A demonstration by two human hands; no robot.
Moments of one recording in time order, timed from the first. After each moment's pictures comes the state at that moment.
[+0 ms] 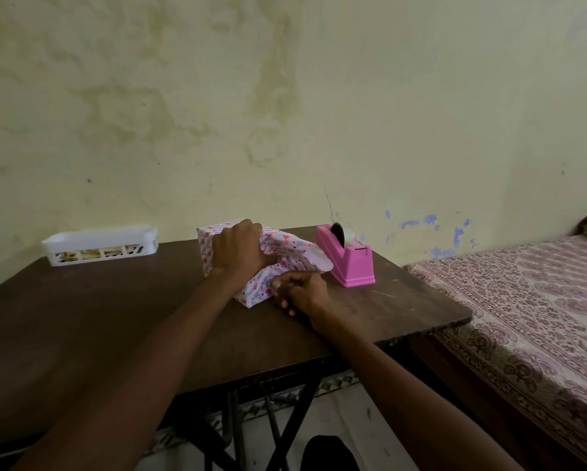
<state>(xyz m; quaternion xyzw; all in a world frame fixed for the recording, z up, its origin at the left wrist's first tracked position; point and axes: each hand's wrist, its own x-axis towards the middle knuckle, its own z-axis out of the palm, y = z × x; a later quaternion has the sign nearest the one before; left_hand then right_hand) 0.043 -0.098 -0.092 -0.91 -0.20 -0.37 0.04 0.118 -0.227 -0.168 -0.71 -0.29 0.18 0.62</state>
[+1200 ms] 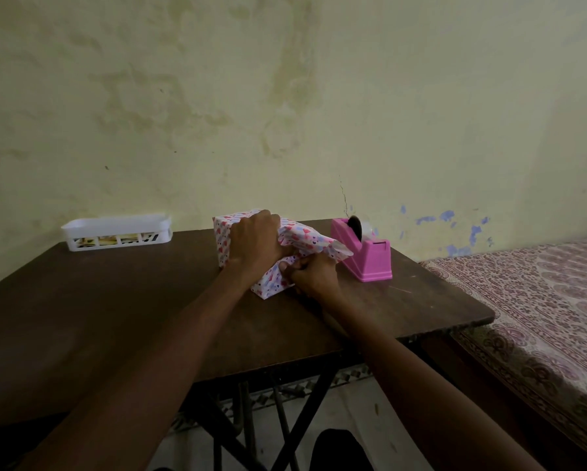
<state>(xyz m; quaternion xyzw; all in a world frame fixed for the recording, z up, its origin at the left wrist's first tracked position) 0.054 -0.085 -0.099 -0.90 -0.18 -0.38 0.08 0.142 -0.191 -0.176 -0.78 -0.32 0.02 0.53</state>
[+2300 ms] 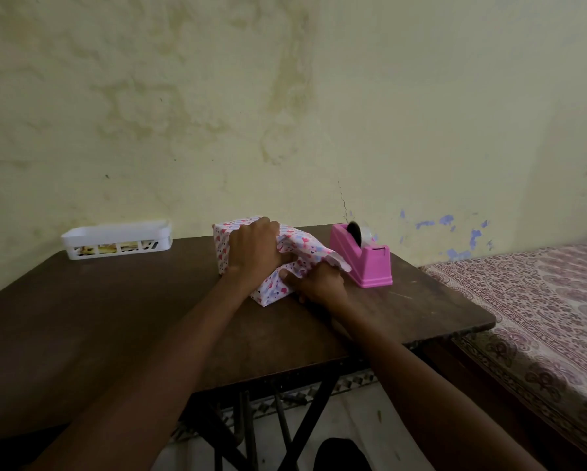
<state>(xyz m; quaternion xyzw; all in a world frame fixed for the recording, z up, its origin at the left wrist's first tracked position) 0.055 -0.081 -0.100 -0.90 -0.18 -0.38 0.09 0.144 -0.199 -0.176 -0.80 -0.31 0.05 0.51</state>
